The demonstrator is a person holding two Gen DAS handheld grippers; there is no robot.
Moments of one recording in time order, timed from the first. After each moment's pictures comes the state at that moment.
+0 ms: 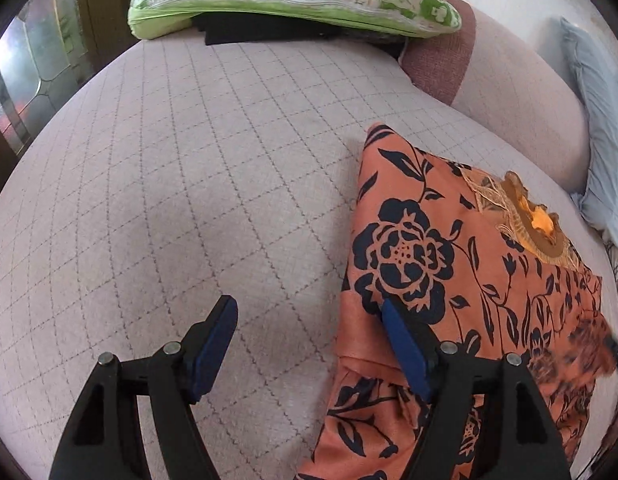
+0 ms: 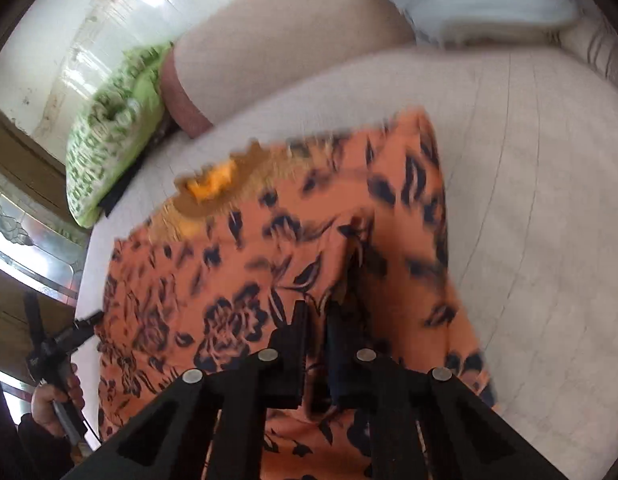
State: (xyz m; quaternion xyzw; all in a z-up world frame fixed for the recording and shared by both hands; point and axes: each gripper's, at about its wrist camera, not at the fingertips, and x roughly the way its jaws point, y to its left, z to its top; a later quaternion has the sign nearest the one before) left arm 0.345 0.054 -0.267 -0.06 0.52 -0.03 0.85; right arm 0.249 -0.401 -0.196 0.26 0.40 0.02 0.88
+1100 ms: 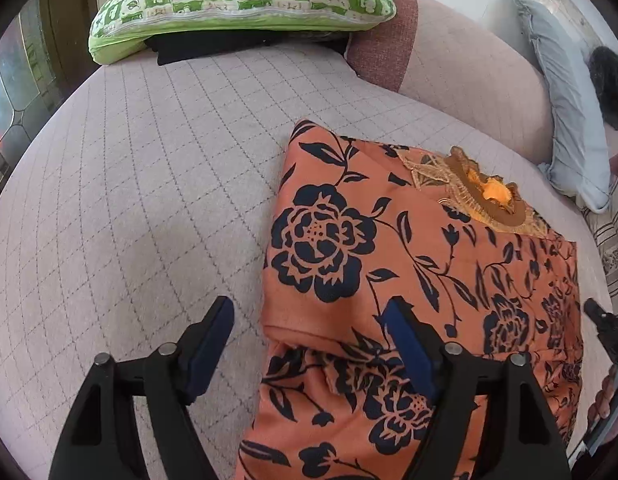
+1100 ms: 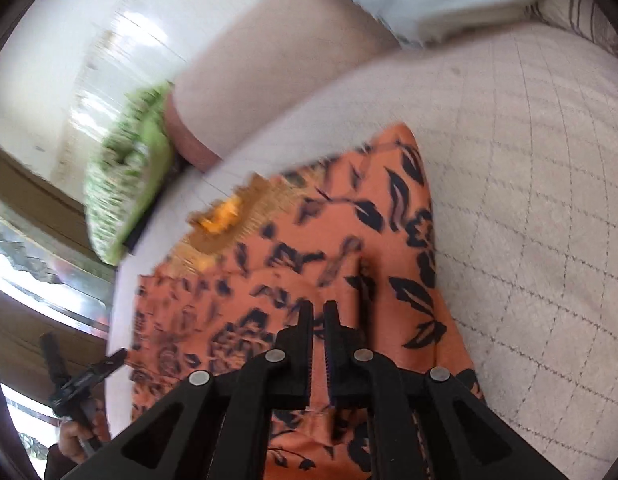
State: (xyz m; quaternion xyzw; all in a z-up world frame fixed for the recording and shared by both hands) left arm 0.325 0.013 -0.248 -0.03 0.53 -0.08 0.85; right arm 0.218 -0.417 -0.227 0.34 0.35 0.05 0.87
